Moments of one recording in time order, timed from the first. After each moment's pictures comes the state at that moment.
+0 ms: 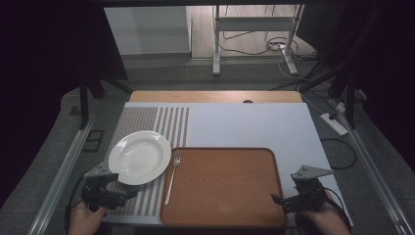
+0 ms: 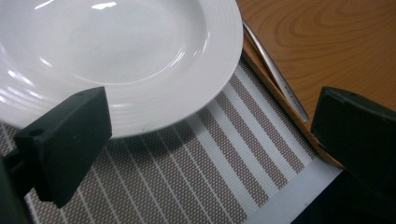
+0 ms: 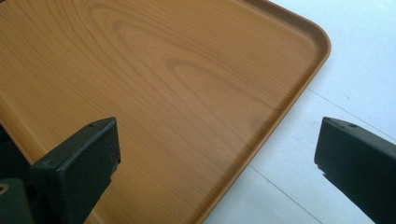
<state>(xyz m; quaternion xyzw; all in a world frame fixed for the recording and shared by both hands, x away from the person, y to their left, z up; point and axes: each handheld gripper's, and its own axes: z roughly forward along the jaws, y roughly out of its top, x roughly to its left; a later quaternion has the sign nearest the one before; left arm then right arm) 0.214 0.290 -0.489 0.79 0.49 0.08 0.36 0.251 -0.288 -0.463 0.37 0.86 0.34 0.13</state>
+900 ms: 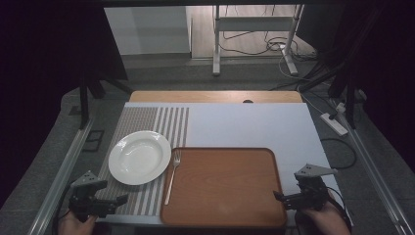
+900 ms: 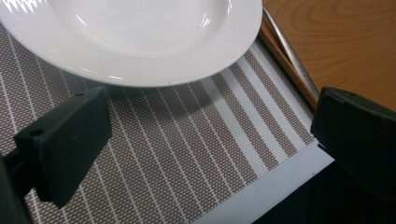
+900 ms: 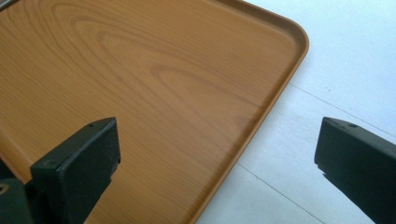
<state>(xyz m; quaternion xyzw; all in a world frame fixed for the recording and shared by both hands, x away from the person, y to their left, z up) 0.190 0.306 -0.490 0.77 0.52 0.09 0.35 0.252 -0.293 -0.462 0.41 0.84 0.34 0.14</state>
